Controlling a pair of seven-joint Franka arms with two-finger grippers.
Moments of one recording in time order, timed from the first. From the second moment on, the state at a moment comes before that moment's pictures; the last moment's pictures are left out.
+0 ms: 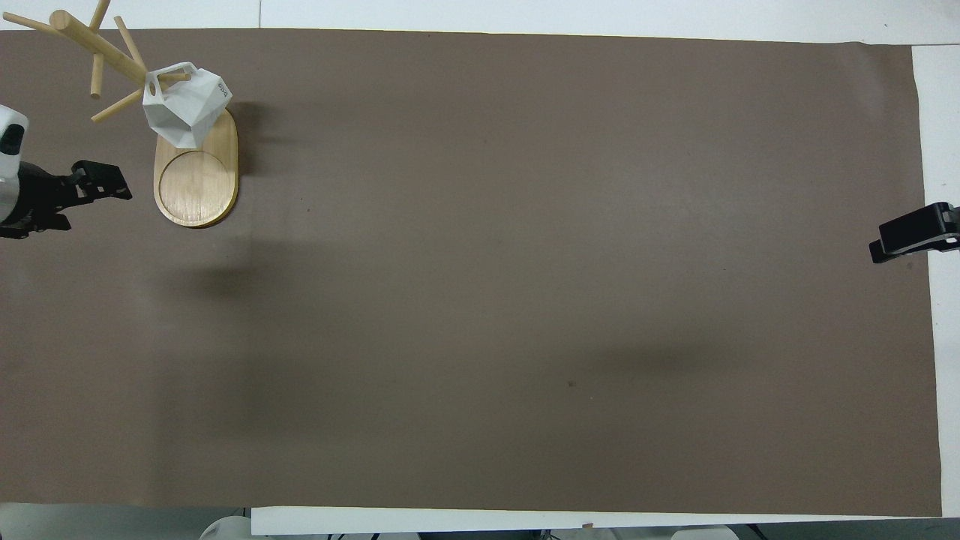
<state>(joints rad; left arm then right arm) -0.08 -0.02 0.10 -1.96 -0.01 2.02 -0.29 -0.01 -0.03 -0.09 -1.58 0.00 1.38 -0.12</state>
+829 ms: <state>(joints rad) -0.08 -0.02 0.07 -1.59 -0.01 1.48 -0.06 -0.01 -0.03 -0.09 -1.58 0.00 1.38 -0.12</state>
